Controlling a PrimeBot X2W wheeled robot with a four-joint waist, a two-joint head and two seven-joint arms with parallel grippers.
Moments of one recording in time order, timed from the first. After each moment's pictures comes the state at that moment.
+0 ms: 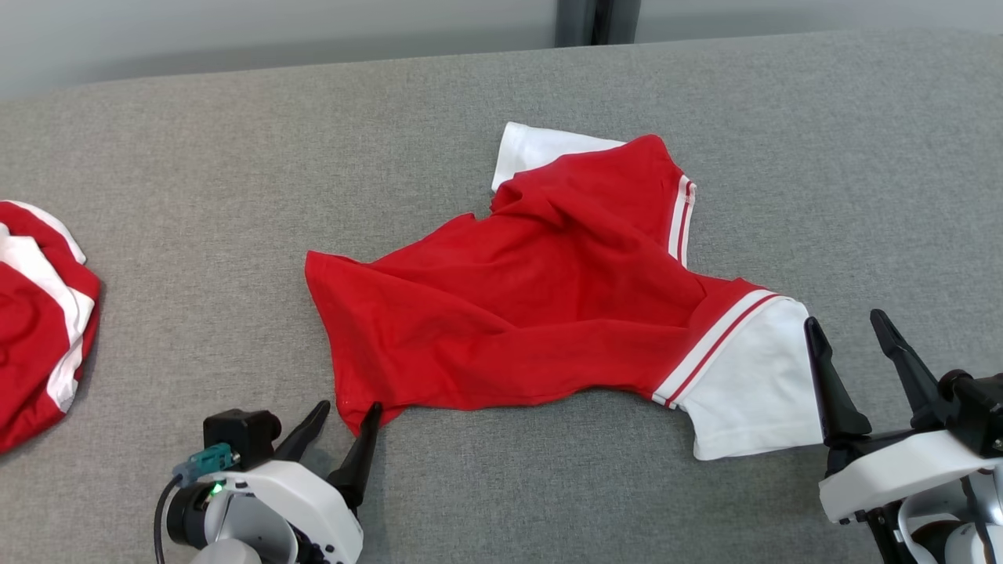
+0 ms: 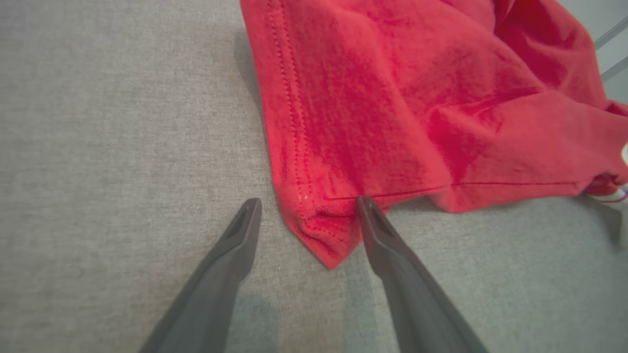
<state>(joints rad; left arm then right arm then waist) -0.16 0.29 -0.47 0.29 -0.71 0.06 -0.01 -0.04 -0.08 -0.02 -0.07 0.19 0.13 0.04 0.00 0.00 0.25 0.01</state>
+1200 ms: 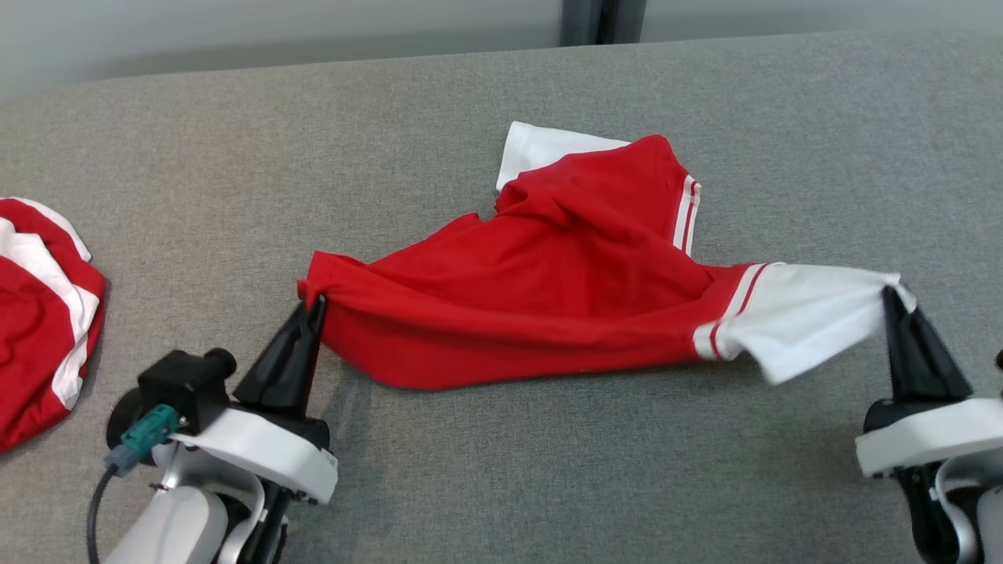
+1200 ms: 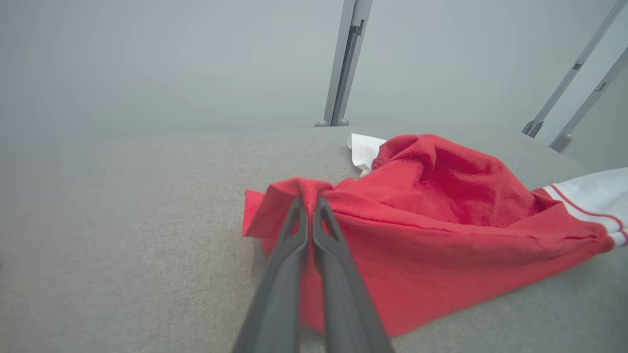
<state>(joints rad) -0.21 0.38 -0.45 0.04 -0.60 0.13 -0.10 -0.12 -0.09 -0.09 0.11 0.30 0.13 -0.05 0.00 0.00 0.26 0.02</state>
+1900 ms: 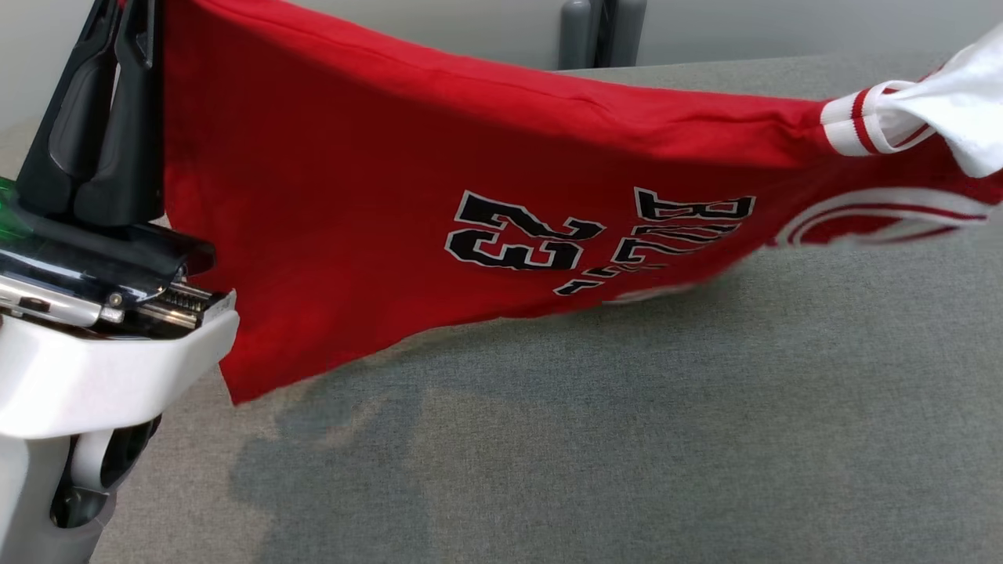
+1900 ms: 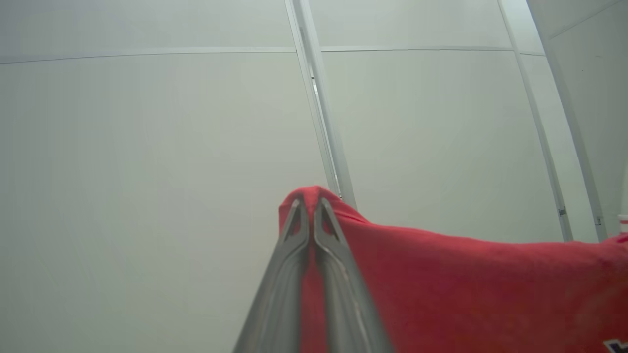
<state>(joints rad) -0.50 0.53 -0.29 -0.47 -0.43 0.23 -0.06 -0.48 -0.16 -0.15 -0.41 0.26 0.13 0.07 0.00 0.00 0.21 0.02</state>
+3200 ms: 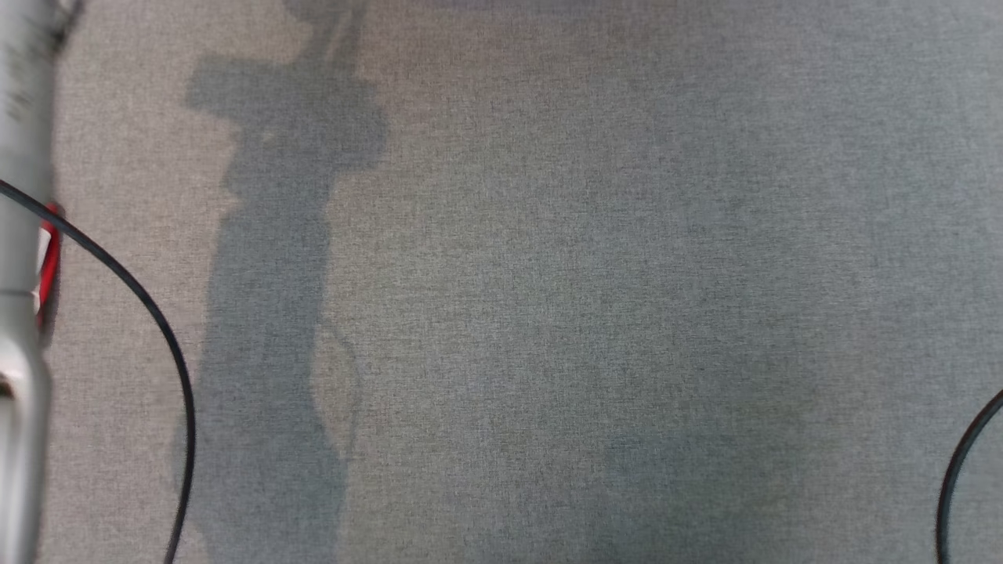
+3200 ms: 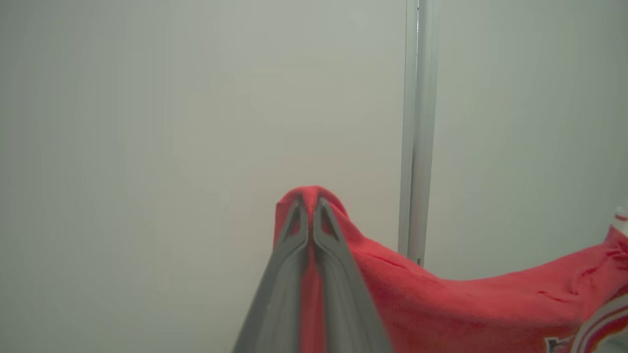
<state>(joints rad) -1.44 0.26 -0.36 0.75 -0.57 -0.10 -0.22 -1.56 -0.21 0.28 0.71 0.44 0.13 -0.25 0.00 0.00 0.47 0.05</state>
